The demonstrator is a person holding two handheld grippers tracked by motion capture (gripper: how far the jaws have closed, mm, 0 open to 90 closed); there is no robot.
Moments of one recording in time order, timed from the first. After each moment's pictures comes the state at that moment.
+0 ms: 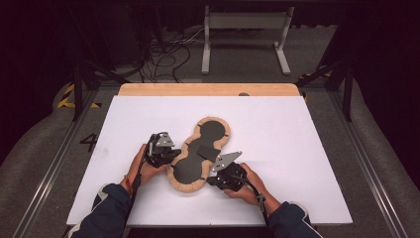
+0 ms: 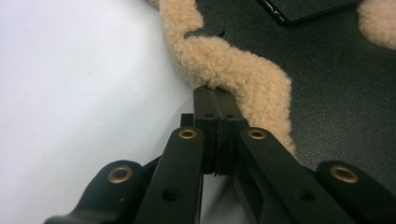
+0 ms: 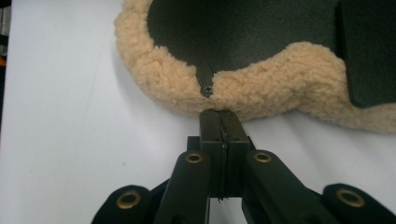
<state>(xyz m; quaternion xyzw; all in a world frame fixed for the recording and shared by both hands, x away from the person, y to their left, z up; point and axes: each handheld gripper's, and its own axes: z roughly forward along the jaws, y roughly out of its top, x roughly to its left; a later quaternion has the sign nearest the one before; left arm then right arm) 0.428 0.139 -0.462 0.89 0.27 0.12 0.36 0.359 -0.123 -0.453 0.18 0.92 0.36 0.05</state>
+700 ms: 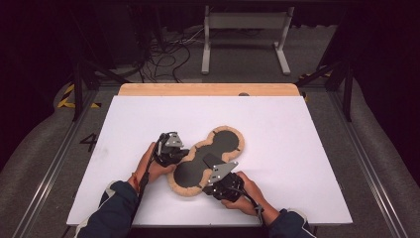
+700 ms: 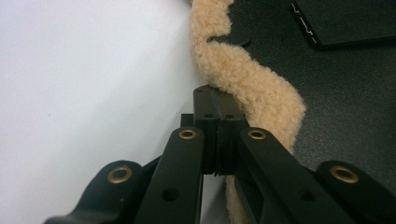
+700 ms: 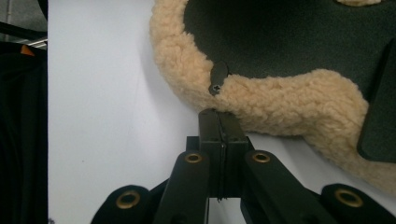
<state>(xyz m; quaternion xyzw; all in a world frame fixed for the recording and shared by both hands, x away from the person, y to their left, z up) 0.434 0.119 -0.461 0.89 0.24 0.11 0.37 0.332 -0.110 -0.453 0.17 0.92 0.35 0.05</state>
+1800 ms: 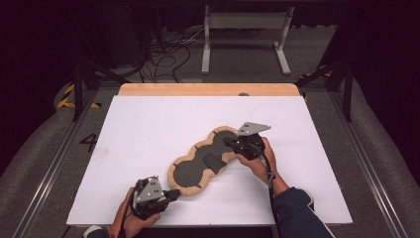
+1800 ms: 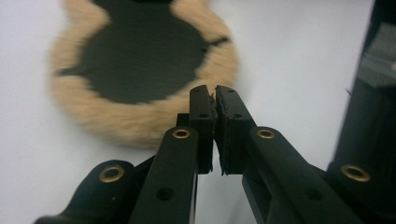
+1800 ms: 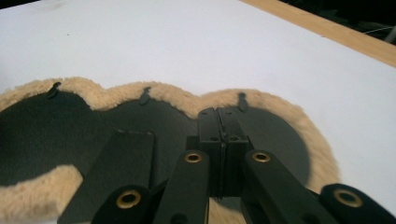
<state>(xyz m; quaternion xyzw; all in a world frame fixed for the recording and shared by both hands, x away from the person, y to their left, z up) 0.279 0.146 -0.454 0.88 0.20 0.10 0.42 0.419 -0.166 -0.412 0.30 0.83 0.43 0.18</state>
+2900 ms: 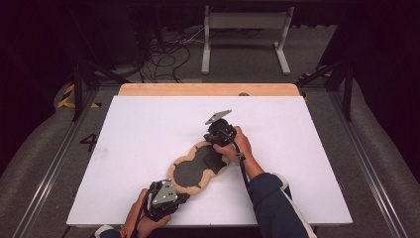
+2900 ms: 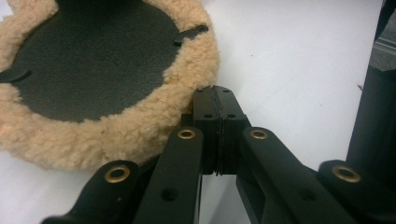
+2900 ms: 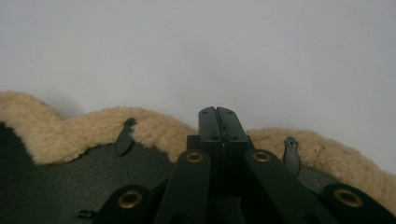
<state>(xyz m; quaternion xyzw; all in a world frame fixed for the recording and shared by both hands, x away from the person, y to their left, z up) 0.288 0.129 -0.465 0.89 0.21 0.10 0.40 0.474 -0.101 -0.424 0.31 0.88 0.33 0.13</state>
